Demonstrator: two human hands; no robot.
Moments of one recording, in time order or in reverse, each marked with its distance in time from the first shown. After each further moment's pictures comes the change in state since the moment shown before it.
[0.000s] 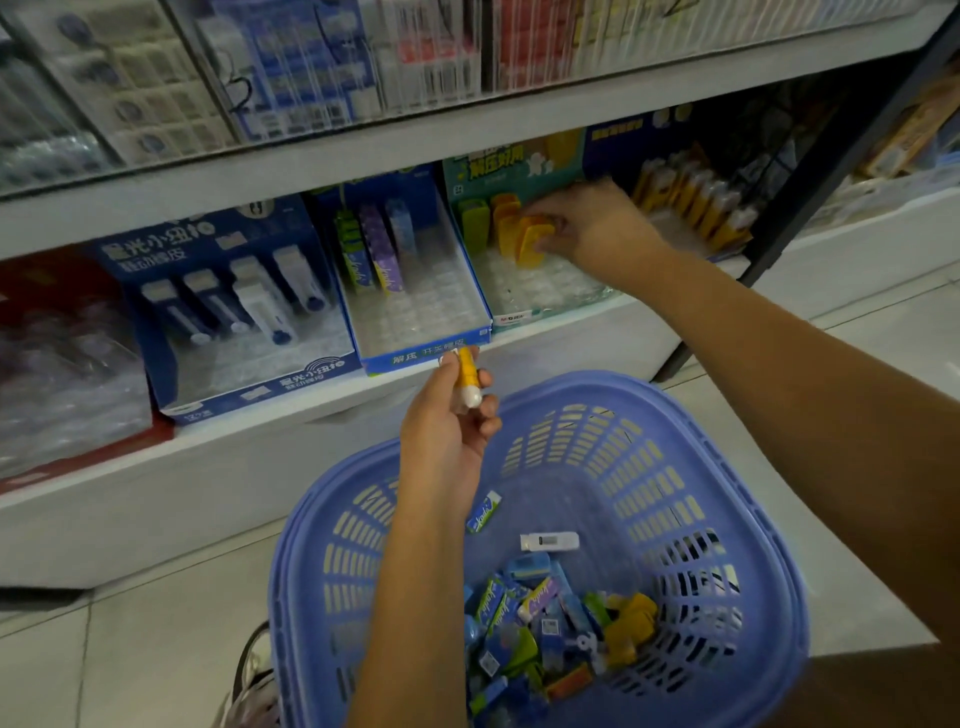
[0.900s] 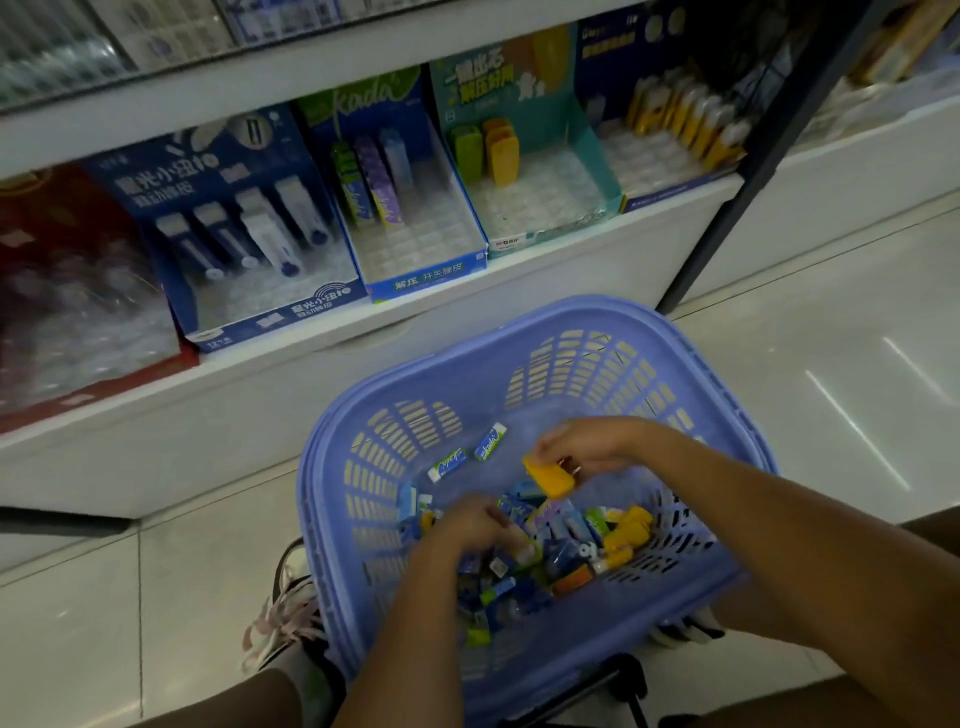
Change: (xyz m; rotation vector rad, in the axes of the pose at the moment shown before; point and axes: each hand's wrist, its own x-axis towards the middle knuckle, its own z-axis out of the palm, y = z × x) left_hand -0.008 -0.130 -0.152 1.520 -0.314 -0.546; right_hand -0.179 -0.014 0.176 1.073 -1.100 0.376
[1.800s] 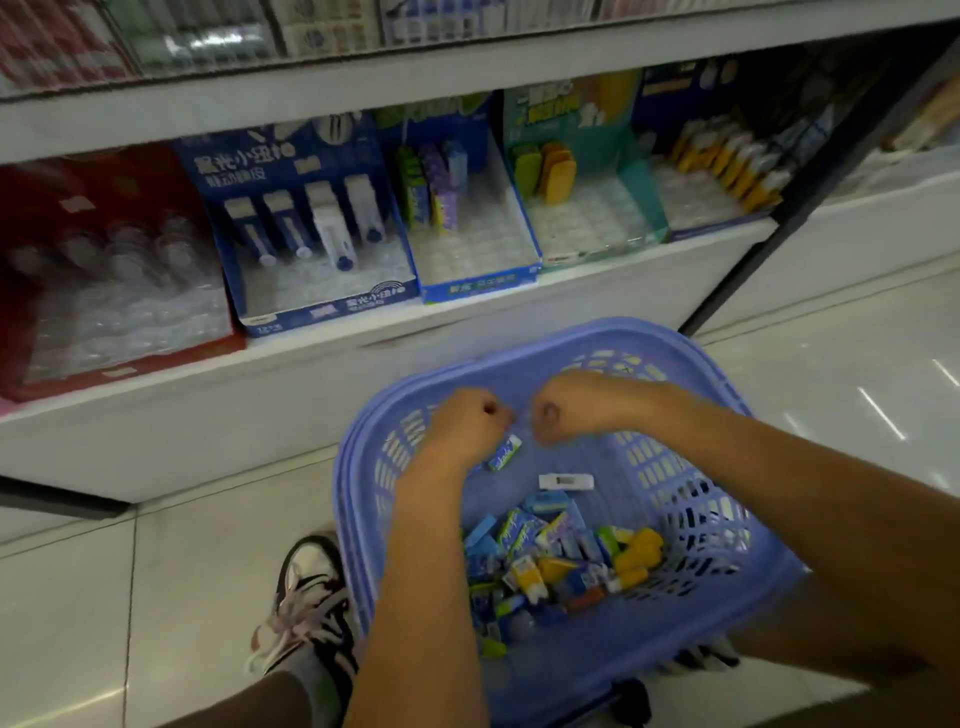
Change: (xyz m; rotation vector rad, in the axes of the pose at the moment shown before) left_hand -0.064 0.067 -0.095 -0.047 0.483 0.281; right_hand -0.022 -0.102 0.025 -0.999 0.370 -0.075
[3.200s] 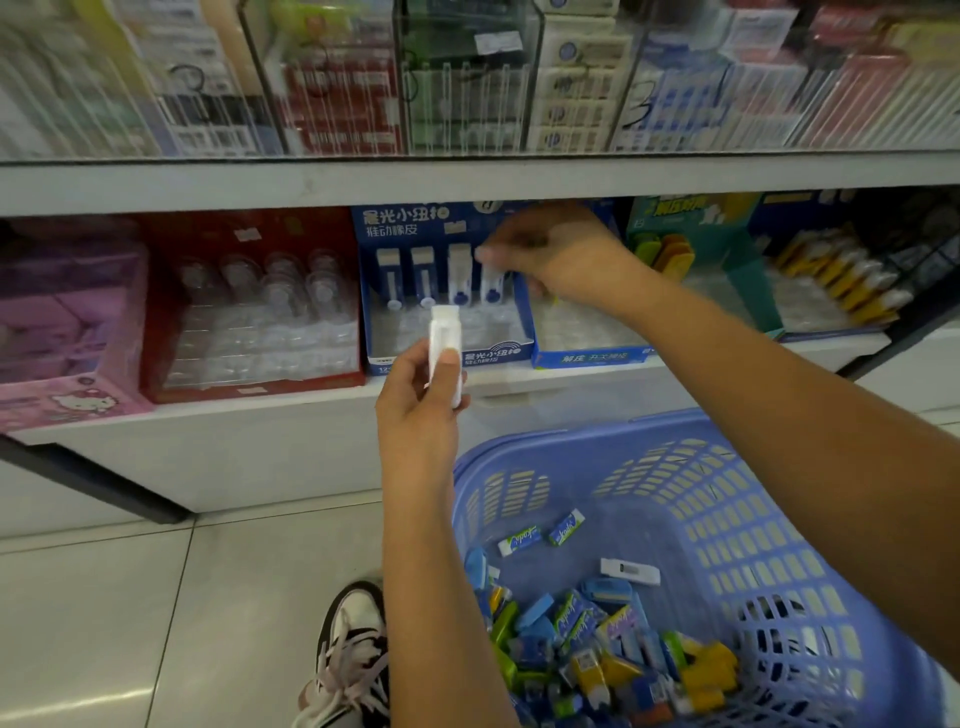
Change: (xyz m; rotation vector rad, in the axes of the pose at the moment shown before) left_hand -0.043 -0.016 -0.111 -1.113 0.712 0.127; right_hand 0.058 -0.133 -0.154 0.425 0.662 -0.299
